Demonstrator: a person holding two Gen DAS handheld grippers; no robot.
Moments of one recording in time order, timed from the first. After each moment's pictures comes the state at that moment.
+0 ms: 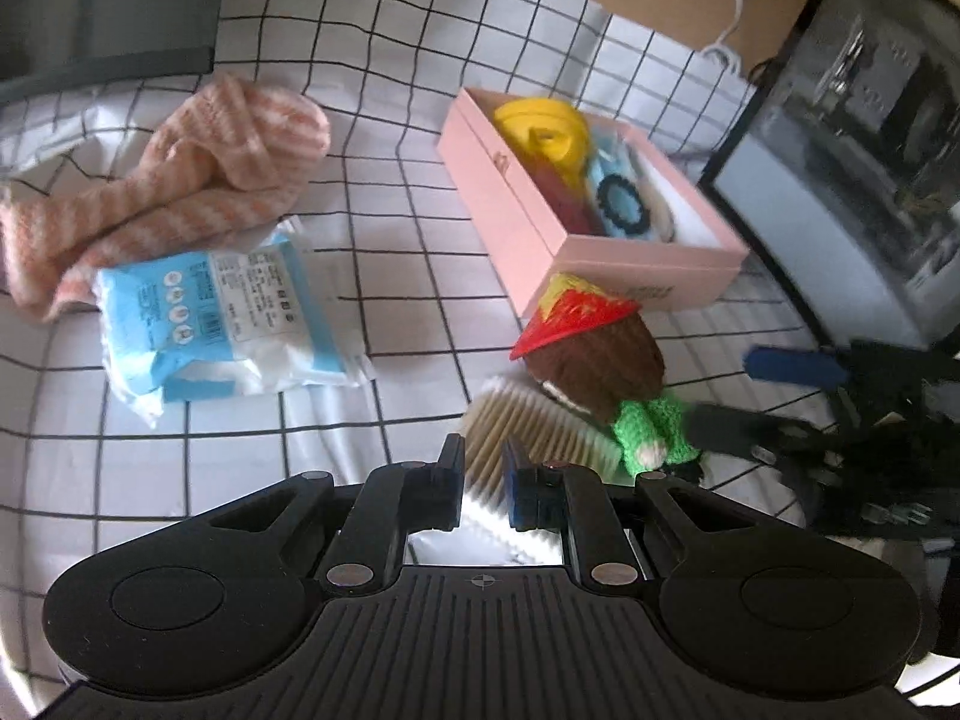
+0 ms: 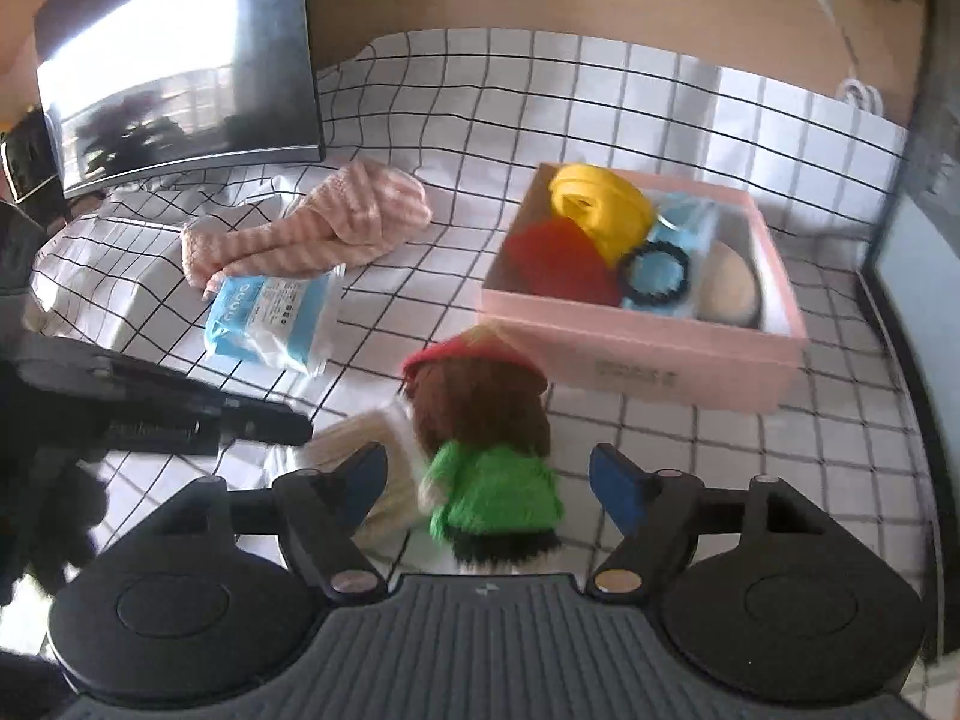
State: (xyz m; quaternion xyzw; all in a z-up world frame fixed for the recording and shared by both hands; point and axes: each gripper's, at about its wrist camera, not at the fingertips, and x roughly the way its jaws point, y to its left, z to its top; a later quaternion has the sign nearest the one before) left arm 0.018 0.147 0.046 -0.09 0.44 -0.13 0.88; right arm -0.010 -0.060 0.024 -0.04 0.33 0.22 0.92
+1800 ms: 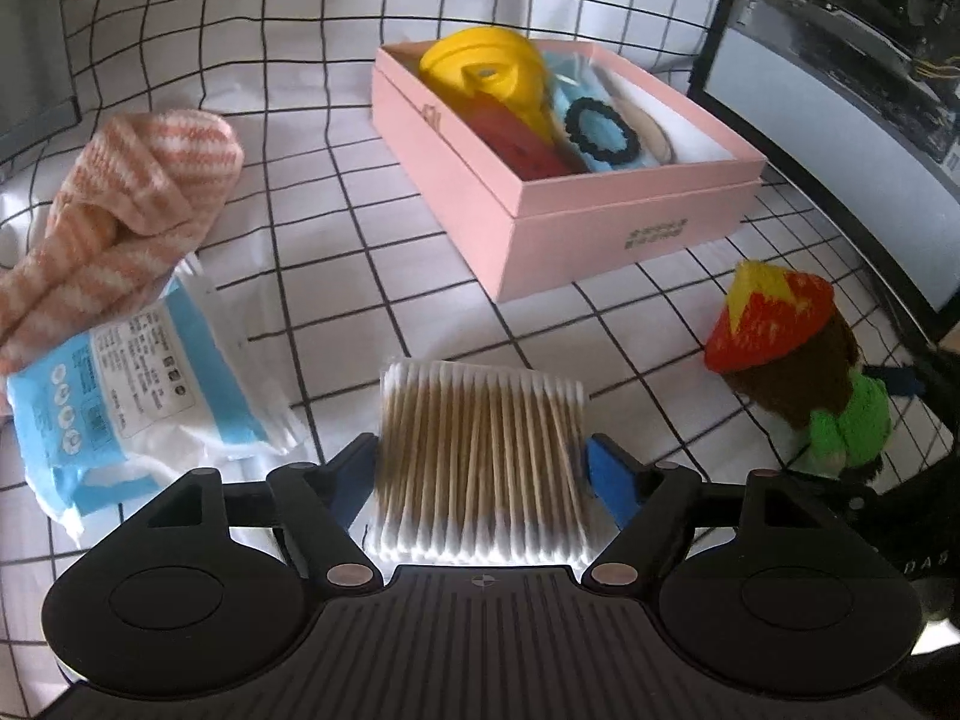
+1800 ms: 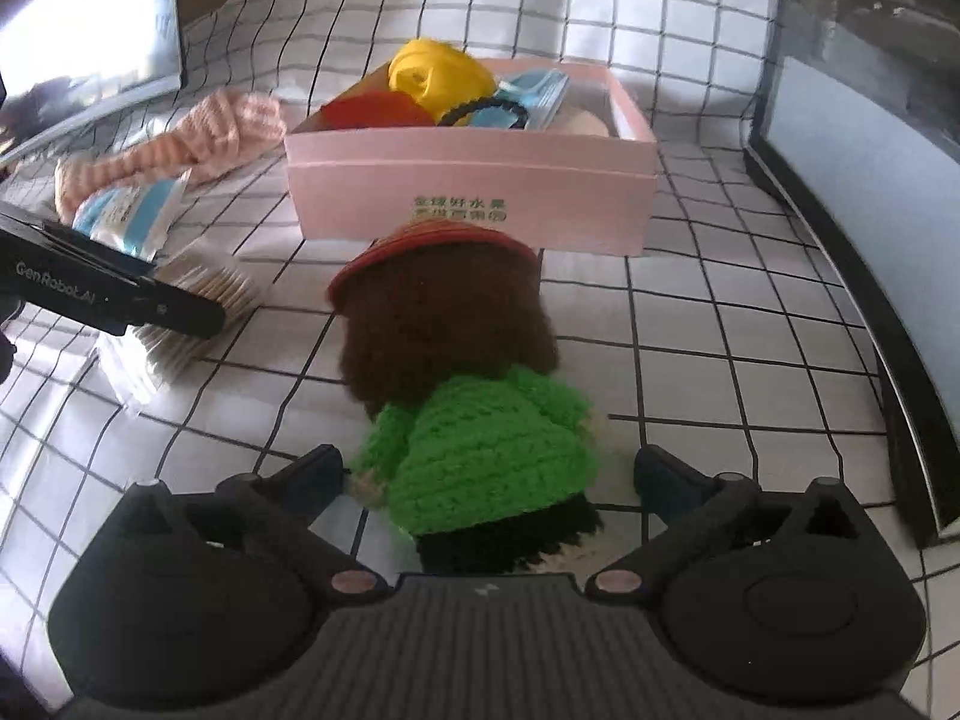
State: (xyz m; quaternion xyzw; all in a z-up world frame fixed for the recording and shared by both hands) left arm 0.057 0.100 0.012 0.01 0.45 -0.16 0.88; right arm -0.012 -0.124 -0.061 -0.04 0.36 0.14 0.92
